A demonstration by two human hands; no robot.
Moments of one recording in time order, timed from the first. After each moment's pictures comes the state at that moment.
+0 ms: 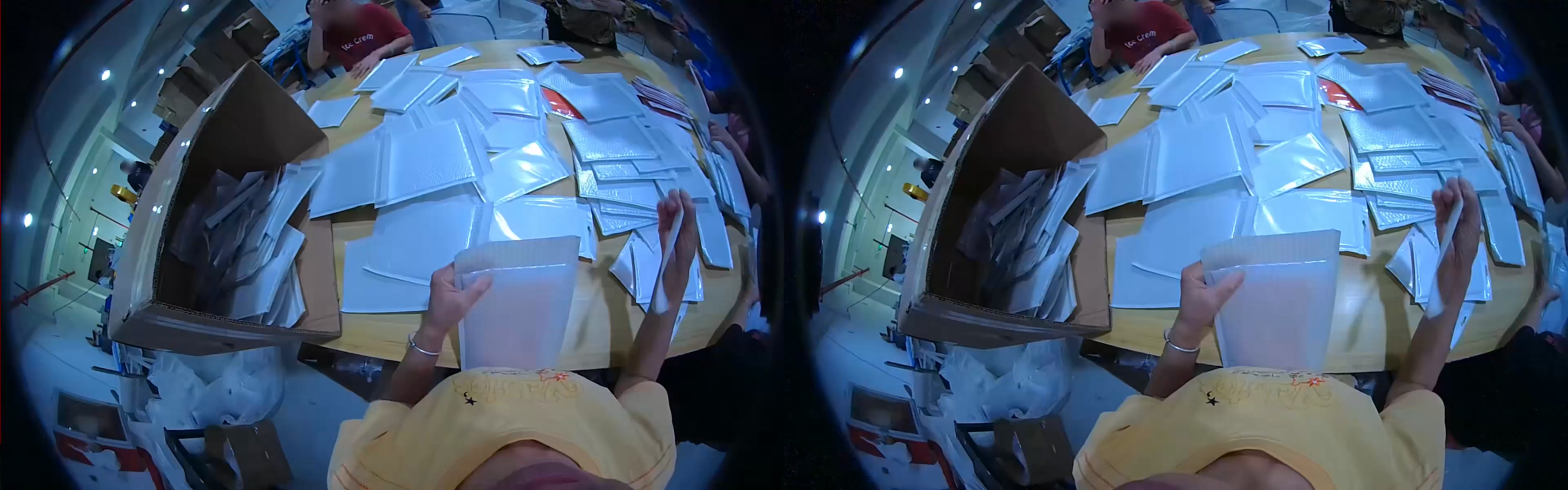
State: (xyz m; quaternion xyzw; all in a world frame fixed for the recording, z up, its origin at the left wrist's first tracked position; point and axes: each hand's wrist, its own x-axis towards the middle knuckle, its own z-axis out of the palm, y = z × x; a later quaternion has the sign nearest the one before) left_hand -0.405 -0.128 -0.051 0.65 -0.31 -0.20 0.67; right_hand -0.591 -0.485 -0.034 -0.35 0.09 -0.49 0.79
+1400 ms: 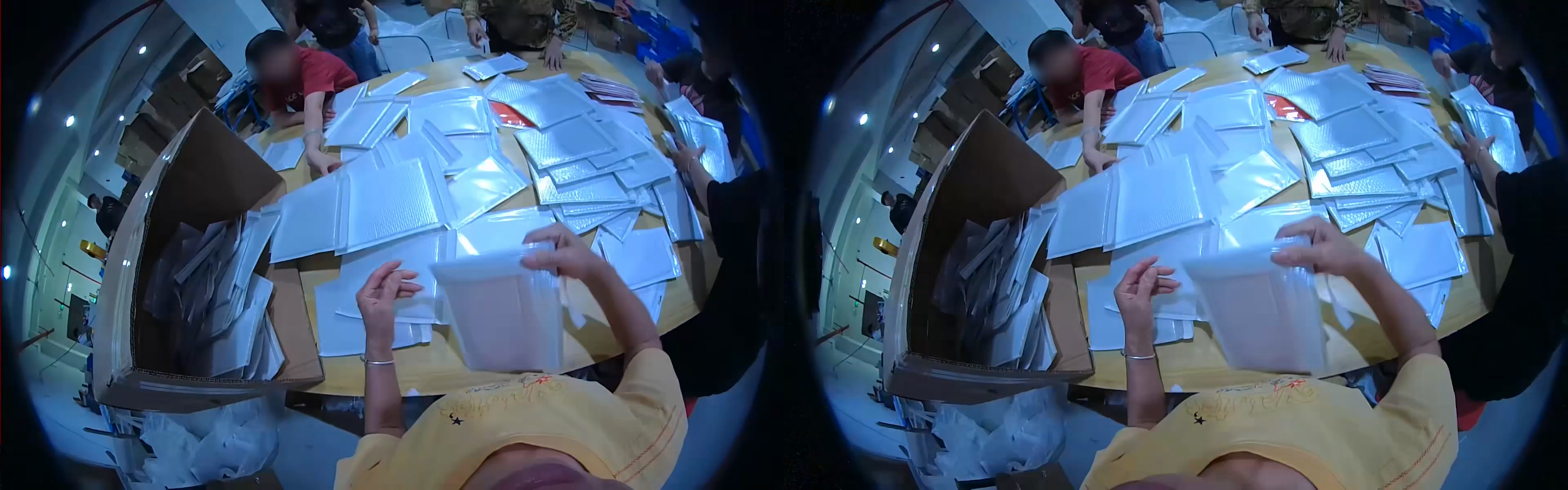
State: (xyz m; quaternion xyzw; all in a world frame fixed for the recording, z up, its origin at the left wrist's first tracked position) left_hand -0.336 -0.113 -0.072 0.59 -0.22 -0.19 0.75; right_hand -0.522 -0.377 -0.003 -0.71 0.07 -0.02 0.70
